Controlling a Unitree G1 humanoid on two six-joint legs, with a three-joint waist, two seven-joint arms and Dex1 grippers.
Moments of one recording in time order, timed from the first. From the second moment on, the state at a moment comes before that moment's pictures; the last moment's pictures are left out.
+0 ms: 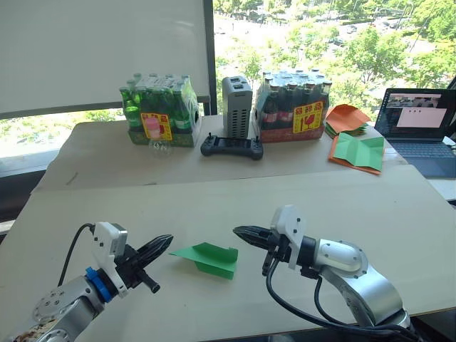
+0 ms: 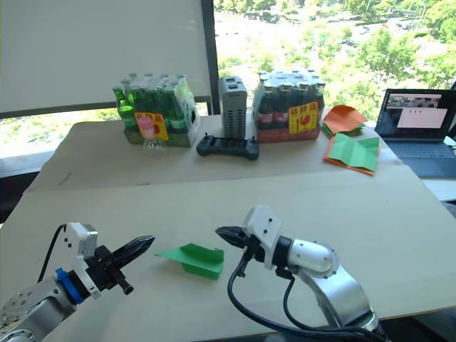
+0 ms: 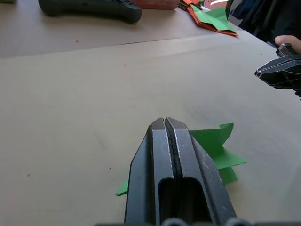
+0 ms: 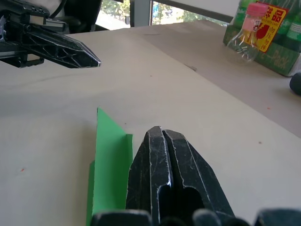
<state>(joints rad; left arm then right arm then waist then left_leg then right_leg) 0.31 0.57 0.37 -0.70 -0.82 0.66 -0.56 -0.16 -0.47 0.20 -0.60 0.30 0.51 0.69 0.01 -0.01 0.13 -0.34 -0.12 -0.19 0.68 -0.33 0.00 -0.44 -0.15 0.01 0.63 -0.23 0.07</state>
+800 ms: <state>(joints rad) 0.43 0.67 0.39 -0.69 -0.82 0.65 -0.69 -0.03 -0.57 0.35 -0.63 0.22 0.38 0.80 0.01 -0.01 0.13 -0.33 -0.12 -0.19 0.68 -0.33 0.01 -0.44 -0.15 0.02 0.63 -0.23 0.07</state>
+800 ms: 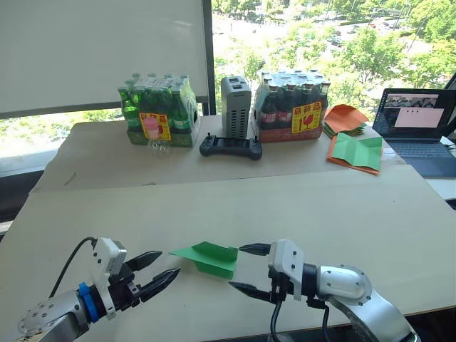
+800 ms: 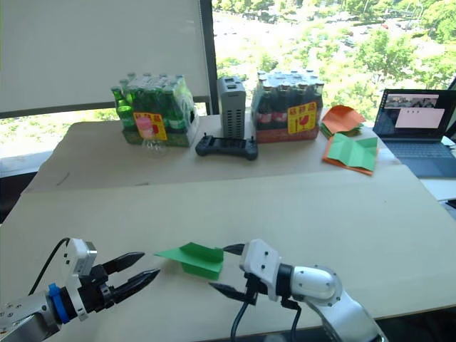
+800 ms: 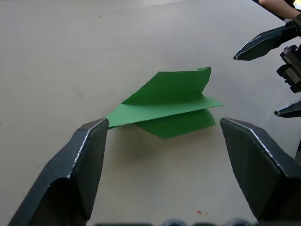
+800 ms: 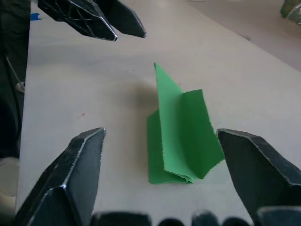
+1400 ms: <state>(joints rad) 0.40 0.67 0.37 -0.69 -0.81 0.65 -0.67 -0.25 -0.42 0.39 -0.32 0.26 0.42 0.85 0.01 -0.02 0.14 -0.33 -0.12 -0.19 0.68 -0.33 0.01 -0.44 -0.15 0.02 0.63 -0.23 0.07</state>
